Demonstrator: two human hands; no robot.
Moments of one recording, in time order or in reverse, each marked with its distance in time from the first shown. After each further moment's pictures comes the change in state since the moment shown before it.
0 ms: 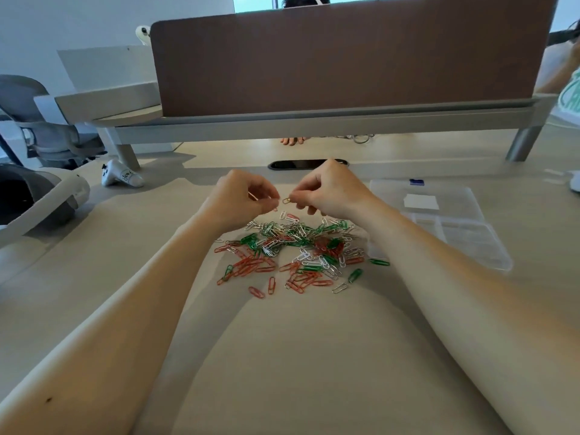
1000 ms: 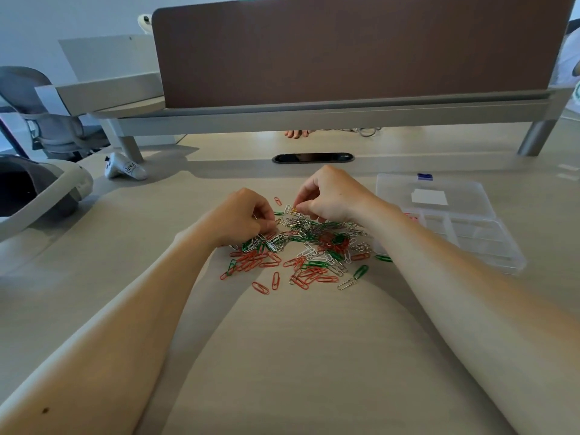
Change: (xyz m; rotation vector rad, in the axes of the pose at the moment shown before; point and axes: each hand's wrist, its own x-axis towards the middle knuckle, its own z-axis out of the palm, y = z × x) left_hand -0.010 -0.015 0.011 0.144 -0.246 -0.110; right_hand 0.002 0.002 0.009 -0.074 -0.137 0.039
